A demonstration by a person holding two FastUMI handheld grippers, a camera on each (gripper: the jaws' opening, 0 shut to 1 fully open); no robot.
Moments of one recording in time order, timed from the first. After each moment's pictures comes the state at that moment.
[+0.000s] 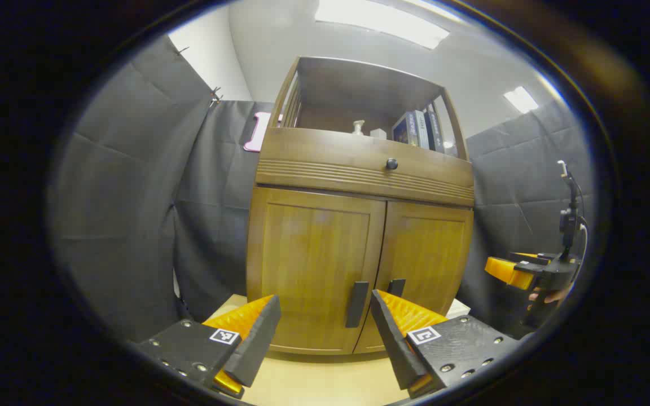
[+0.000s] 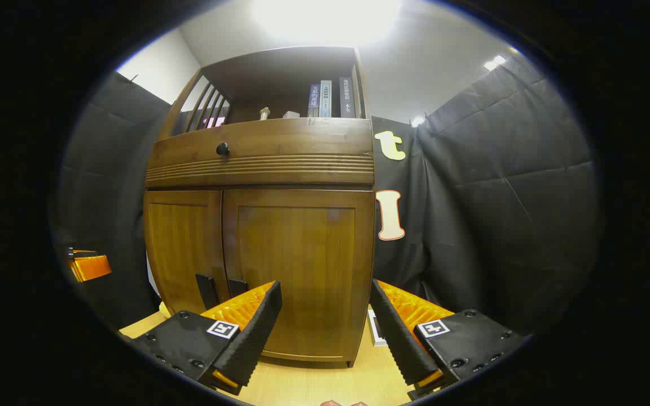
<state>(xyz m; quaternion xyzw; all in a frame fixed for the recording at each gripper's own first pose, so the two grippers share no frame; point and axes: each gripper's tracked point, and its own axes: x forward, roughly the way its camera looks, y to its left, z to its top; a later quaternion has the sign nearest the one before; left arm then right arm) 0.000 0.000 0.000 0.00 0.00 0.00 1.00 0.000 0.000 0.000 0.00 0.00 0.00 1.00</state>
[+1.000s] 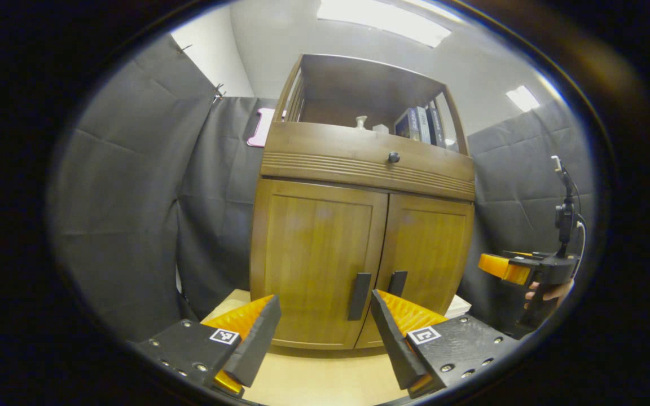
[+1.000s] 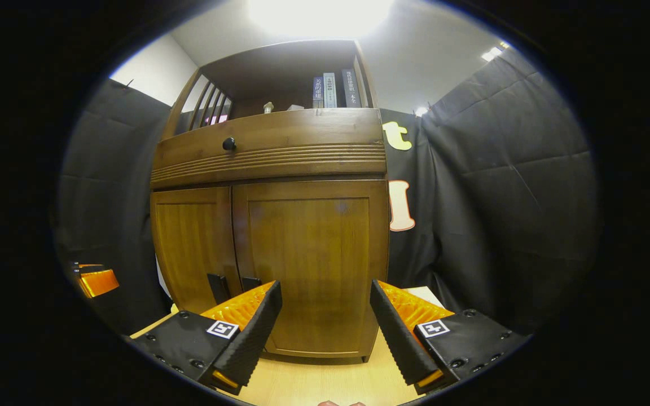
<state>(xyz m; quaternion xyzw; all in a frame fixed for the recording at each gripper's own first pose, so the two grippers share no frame) -0.005 0.001 -0.004 -0.02 0.01 0.01 1.00 0.007 0.021 -0.010 0.02 0.02 0.03 1.00</state>
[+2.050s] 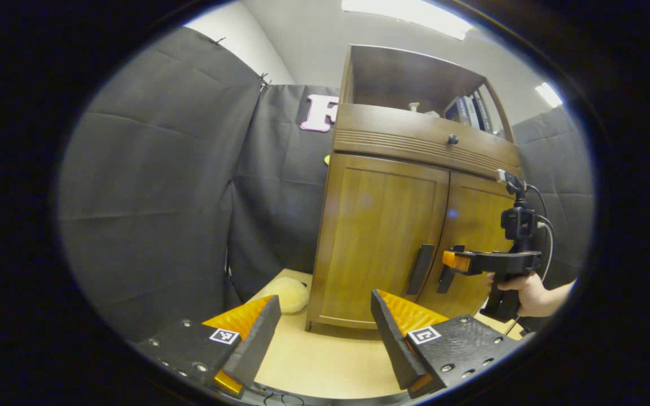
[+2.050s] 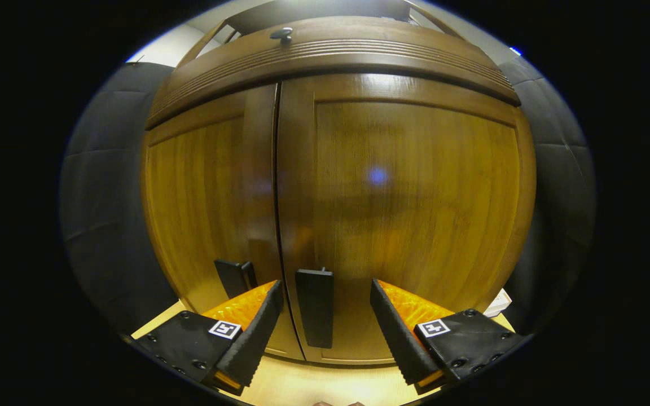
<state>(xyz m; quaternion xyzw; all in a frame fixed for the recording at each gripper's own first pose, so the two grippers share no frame) -0.024 0.038 -0.019 -0.04 0.06 0.14 0.99 0.140 0.161 -0.098 0.00 0.12 0.09 0.99</state>
